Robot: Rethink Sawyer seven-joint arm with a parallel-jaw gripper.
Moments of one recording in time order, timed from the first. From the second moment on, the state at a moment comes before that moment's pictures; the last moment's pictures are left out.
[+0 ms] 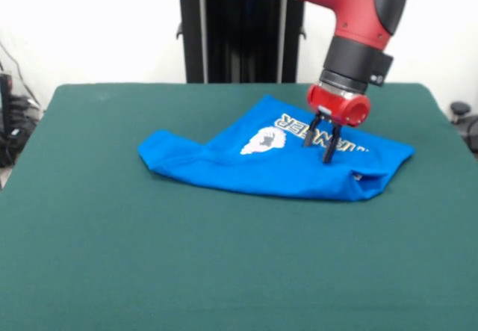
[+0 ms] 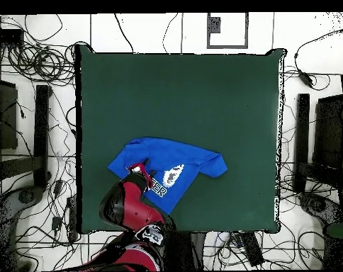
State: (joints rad) arm 0.25 -0.38 -0.12 2.10 0.57 -0.51 2.54
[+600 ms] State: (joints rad) arm 0.27 -0.37 -0.13 2.10 0.56 -0.52 2.54
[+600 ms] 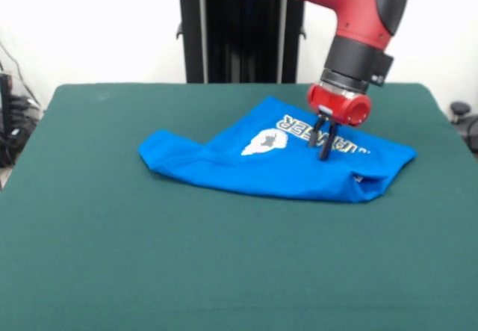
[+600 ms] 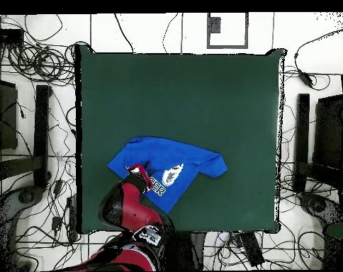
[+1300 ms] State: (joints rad) arm 0.27 -0.37 -0.13 2.09 0.56 -0.54 2.54
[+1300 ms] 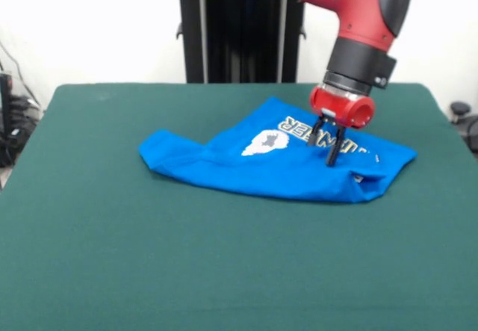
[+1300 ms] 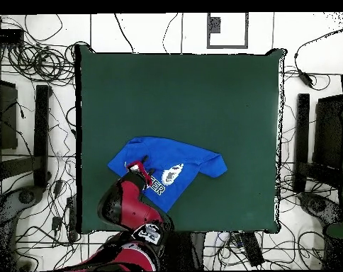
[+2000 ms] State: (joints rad) arm 0.26 -0.42 -0.13 2.09 0.56 -0.48 2.54
